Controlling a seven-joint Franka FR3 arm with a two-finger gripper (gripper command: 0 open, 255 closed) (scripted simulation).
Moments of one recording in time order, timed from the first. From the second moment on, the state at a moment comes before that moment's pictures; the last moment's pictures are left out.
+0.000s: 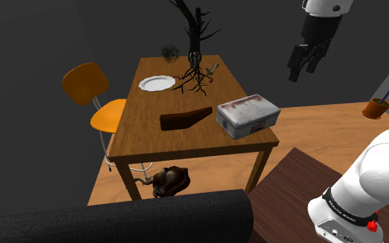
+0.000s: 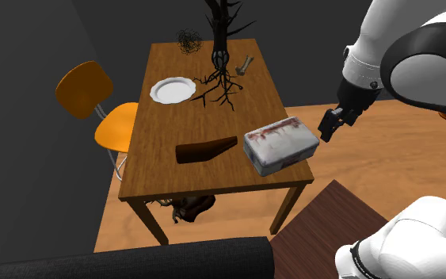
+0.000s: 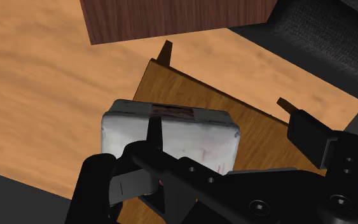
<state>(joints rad) 0.00 -0.79 0.01 -2.28 -0.03 1.46 0.10</state>
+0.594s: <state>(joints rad) 0.05 -0.51 -0.02 -2.18 -0.07 1.58 -0.06</state>
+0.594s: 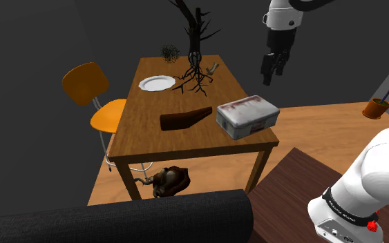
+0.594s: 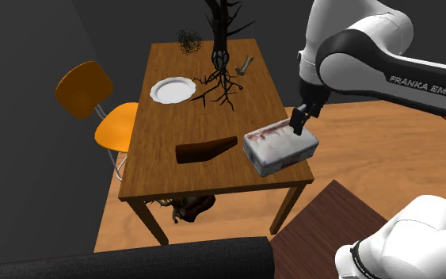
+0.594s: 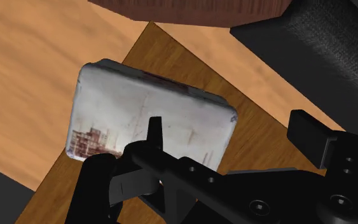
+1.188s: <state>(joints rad) 0.10 -0.13 -0.01 -1.94 -0.09 1.64 -0.26</state>
